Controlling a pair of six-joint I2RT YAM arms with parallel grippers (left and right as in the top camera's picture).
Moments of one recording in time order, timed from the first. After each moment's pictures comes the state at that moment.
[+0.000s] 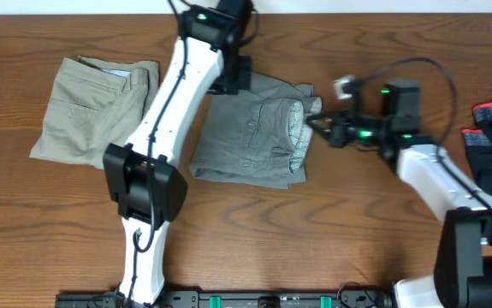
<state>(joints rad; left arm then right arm) -0.36 2.21 2.25 -1.42 0.00 -0.35 0.14 1.64 0.89 0.03 -0.94 0.17</state>
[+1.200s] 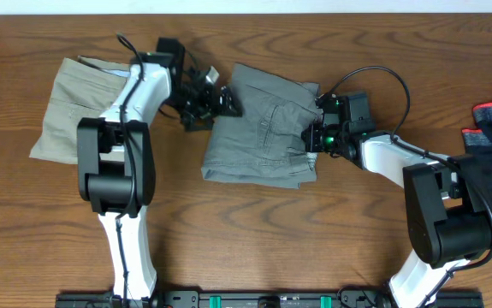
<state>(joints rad) -0.11 2.23 1.66 -0.96 0.76 -0.10 0.23 1.89 0.93 -0.03 -0.40 0.28</state>
